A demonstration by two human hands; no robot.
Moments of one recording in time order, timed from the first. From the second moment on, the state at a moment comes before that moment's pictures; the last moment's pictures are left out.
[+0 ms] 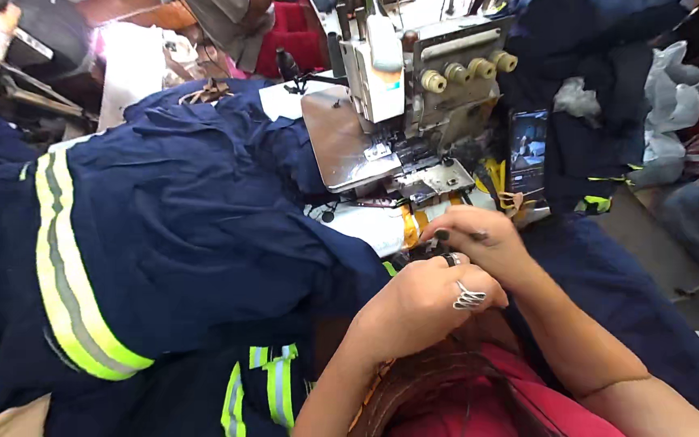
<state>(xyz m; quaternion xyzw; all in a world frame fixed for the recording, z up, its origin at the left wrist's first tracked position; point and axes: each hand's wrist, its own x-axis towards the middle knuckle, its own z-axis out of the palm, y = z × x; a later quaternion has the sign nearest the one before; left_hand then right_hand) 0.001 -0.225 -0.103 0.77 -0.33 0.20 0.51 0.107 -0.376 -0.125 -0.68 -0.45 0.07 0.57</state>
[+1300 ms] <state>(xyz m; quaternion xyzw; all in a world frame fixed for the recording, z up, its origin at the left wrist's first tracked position) 0.047 -0.224 -0.148 0.57 0.13 0.27 0.77 0.138 -0.339 -0.134 -0.66 -0.33 0.07 0.67</state>
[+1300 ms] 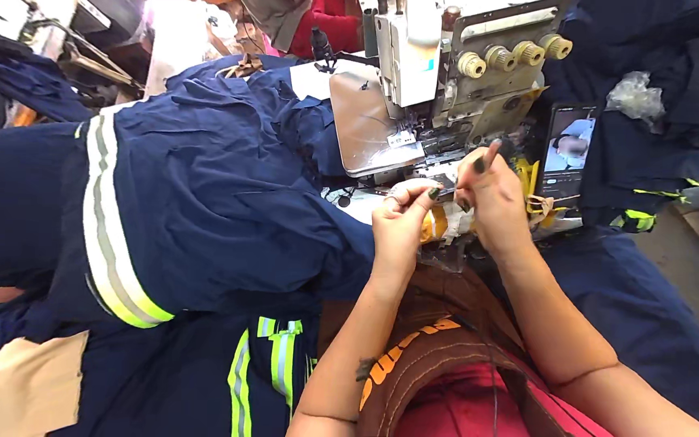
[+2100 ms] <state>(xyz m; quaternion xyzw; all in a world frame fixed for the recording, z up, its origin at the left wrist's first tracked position) 0.049 -0.219 -0.152 0.16 0.10 0.20 0.96 0.116 -0.334 -0.130 -0.48 -0.36 -0.02 0.80</state>
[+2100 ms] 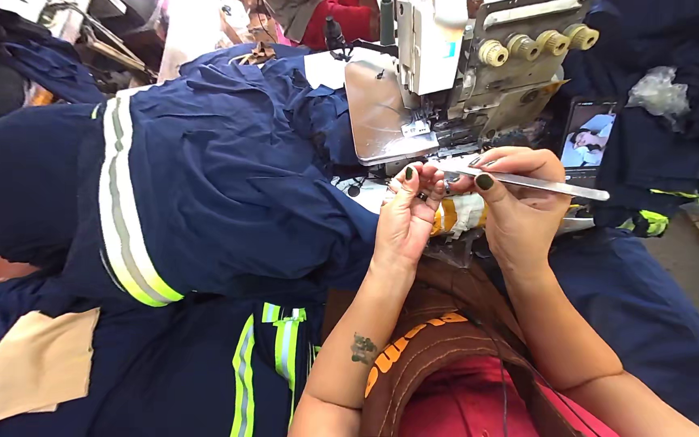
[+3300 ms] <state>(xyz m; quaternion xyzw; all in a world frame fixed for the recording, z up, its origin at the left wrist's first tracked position) 0.064 -0.136 -0.248 0.14 -0.08 0.23 0.96 0.107 -0.262 -0.203 -0.51 -0.51 0.08 0.69</state>
